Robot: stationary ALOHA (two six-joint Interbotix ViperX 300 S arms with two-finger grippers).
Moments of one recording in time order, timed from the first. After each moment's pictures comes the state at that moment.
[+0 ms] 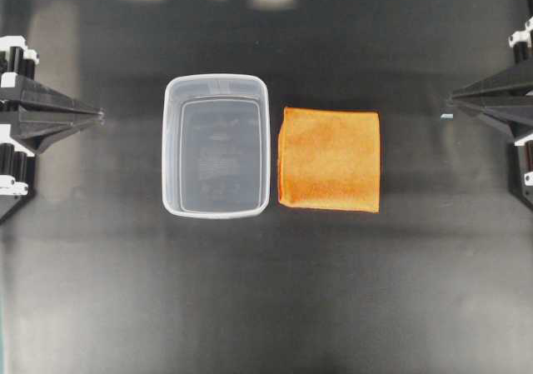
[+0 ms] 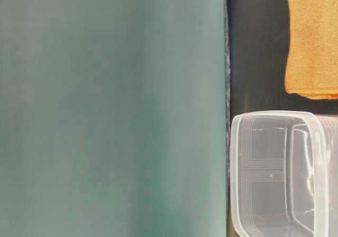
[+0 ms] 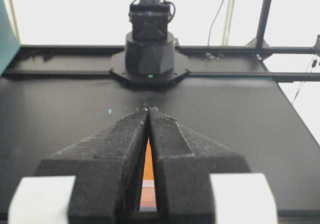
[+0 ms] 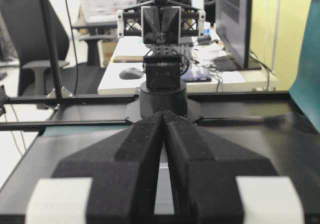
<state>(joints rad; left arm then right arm) 0.00 -0.96 1.17 0.00 -0.29 0.00 0.00 -0.97 1.18 0.00 -0.29 0.00</state>
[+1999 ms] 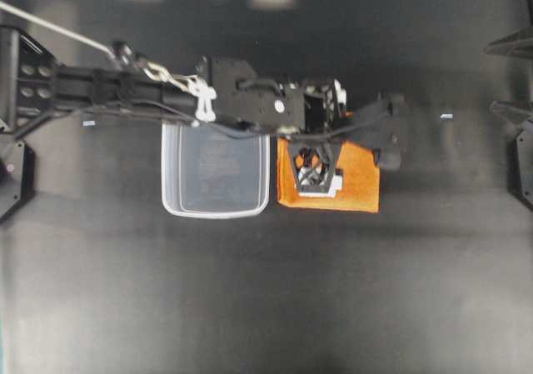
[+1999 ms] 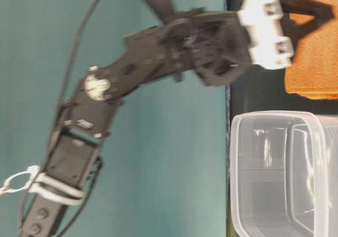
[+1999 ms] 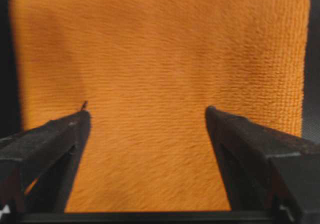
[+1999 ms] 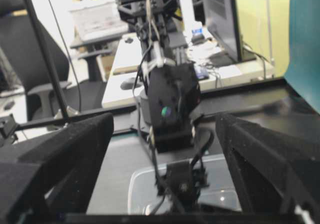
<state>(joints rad) 0.02 0.59 -0.18 0.04 0.74 0.11 -0.06 -1.16 1.18 0.02 -0.10 0.14</state>
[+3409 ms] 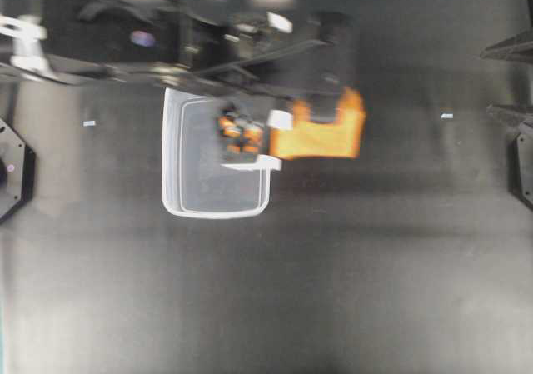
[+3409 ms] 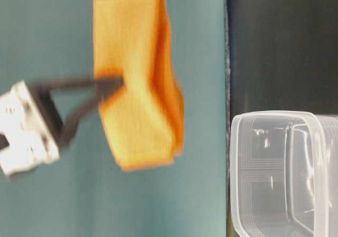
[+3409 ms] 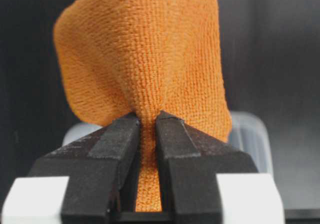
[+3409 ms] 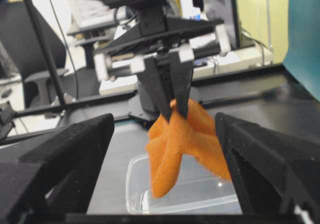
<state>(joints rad) 0.05 0.04 0.02 0.04 0.96 0.11 -0.06 -1.17 1.19 0.02 -0.07 0.14</state>
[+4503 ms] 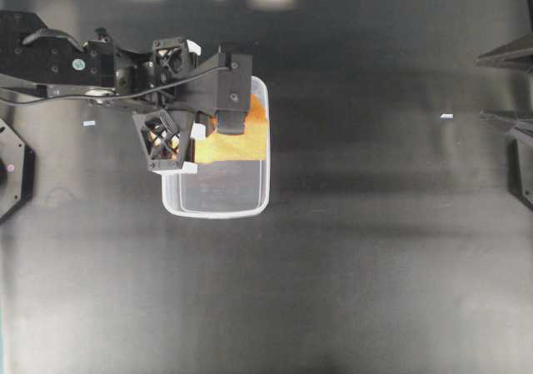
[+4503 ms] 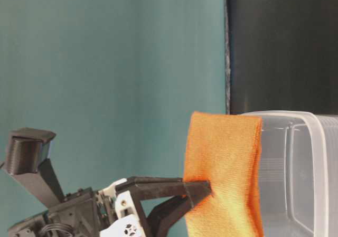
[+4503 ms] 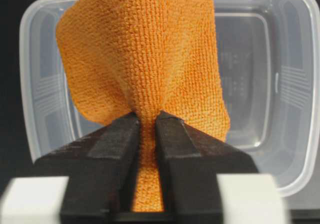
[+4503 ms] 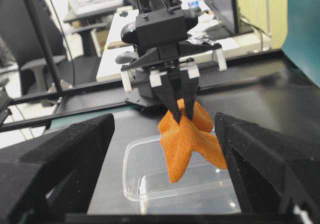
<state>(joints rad) 0.09 -0.10 0.44 0.04 0.75 0.10 -0.06 -1.17 1.22 0.02 -0.07 0.14</state>
